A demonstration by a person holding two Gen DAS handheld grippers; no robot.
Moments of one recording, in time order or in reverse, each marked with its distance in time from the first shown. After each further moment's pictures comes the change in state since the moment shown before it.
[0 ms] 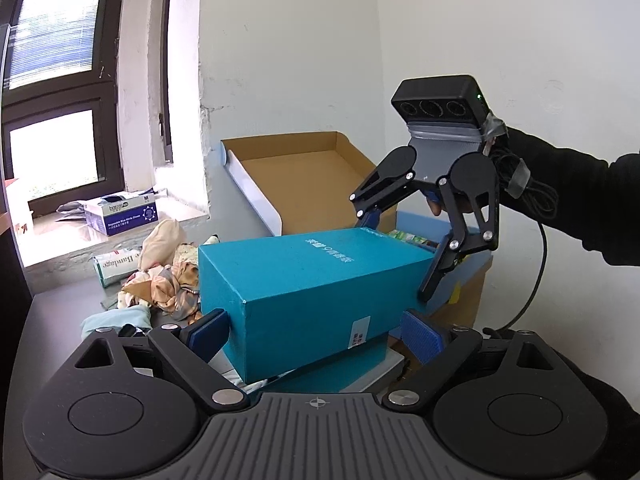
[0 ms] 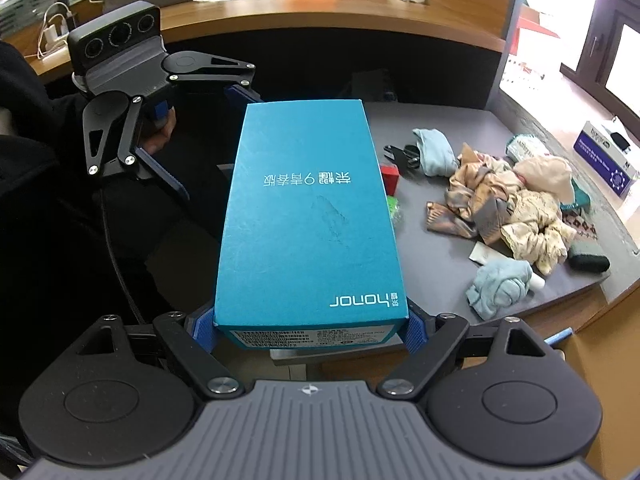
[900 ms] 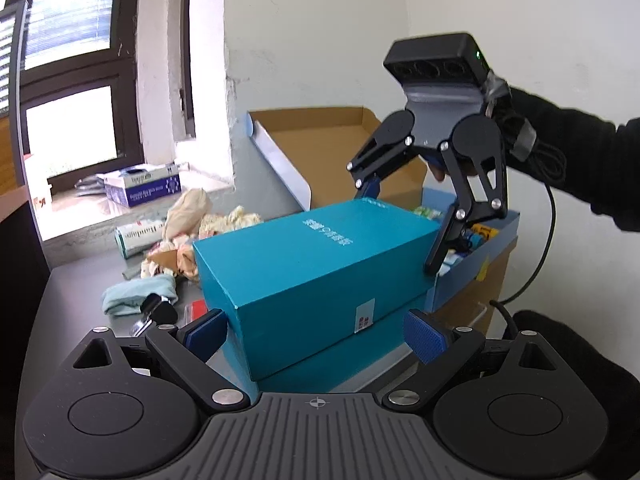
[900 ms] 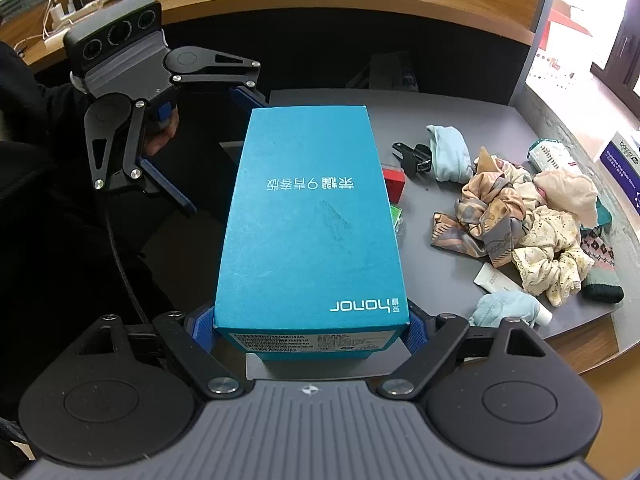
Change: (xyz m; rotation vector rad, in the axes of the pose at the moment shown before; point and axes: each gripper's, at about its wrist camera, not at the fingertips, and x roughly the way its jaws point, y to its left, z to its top) left arm -0.004 0.006 -0.012 -0.019 0.087 0.052; right arm 0.029 -0.022 0.032 -0.059 0.092 0.051
